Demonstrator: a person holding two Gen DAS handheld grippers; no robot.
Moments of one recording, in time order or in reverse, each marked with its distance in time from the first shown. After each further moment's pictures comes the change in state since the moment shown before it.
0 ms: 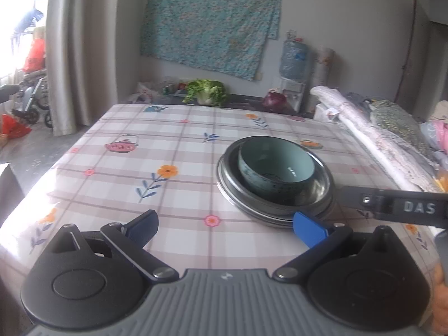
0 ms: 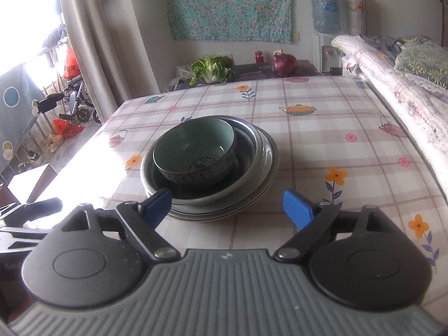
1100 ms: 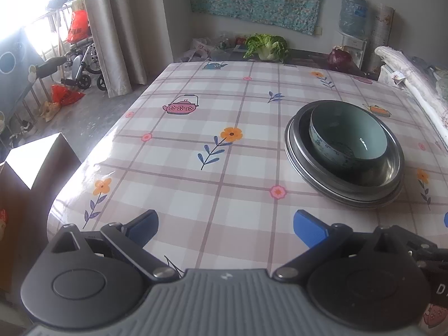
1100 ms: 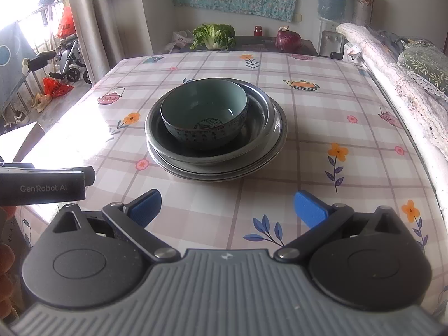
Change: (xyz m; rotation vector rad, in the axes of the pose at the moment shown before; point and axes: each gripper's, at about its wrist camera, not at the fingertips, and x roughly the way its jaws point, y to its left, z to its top) left arm 0.022 0.016 0.019 -0.029 0.228 0.257; right arm 0.007 0.033 -0.014 -0.094 0.149 -0.072
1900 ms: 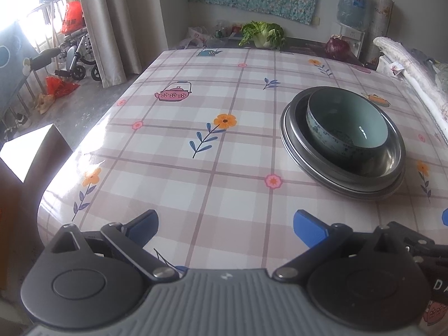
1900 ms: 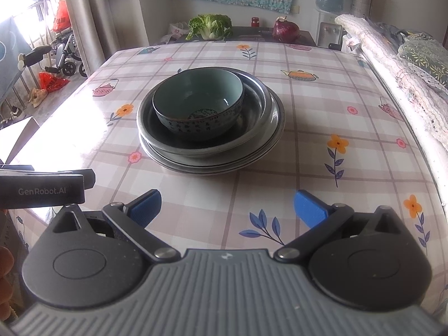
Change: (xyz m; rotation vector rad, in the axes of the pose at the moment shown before) left arm 0.012 -0.004 -0.003 -0.002 0.048 -0.020; right arm 0.014 -0.003 -0.001 0.005 0.037 -0.015
